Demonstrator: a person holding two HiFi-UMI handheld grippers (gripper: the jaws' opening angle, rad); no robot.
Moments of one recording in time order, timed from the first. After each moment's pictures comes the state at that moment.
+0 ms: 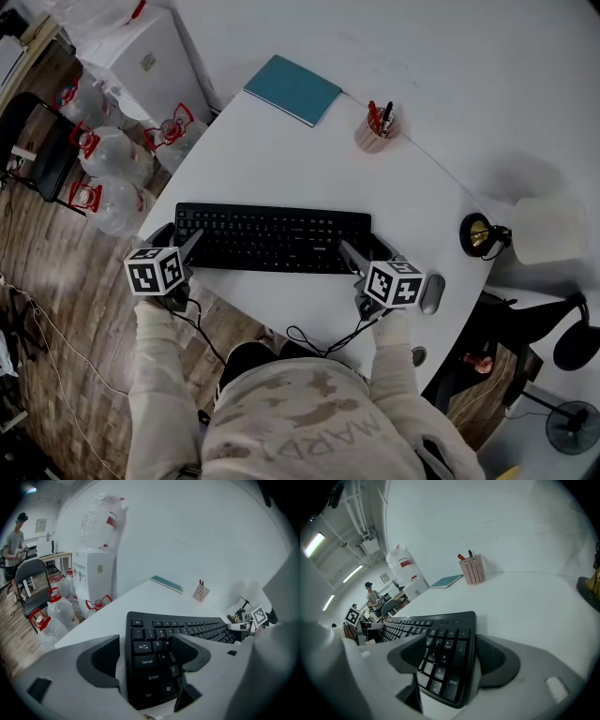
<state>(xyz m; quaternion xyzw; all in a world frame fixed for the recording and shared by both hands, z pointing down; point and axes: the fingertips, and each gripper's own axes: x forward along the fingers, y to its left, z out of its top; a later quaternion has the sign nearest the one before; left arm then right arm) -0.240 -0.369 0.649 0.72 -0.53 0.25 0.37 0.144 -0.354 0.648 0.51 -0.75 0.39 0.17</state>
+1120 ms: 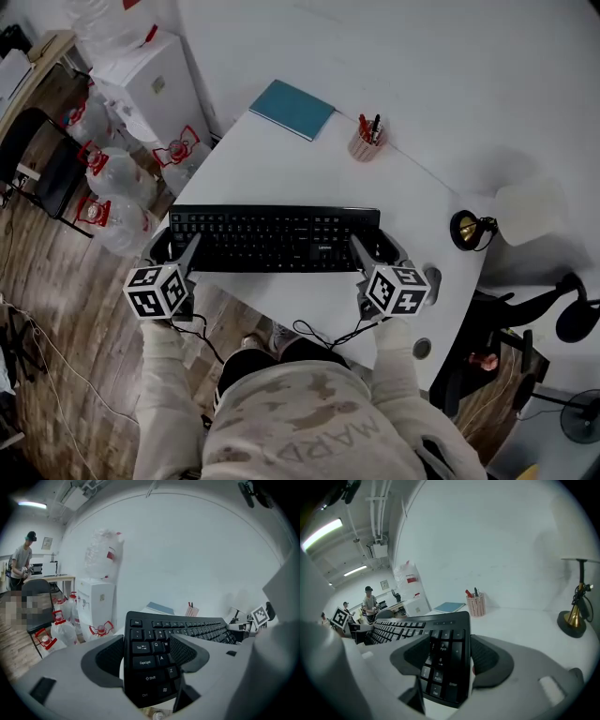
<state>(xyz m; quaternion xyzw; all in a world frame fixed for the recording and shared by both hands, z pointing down) -0.255 -0.343 0.554 0.76 -0.57 0.16 0.27 0.135 -0.338 0.553 0.58 -0.76 0.27 0.11</state>
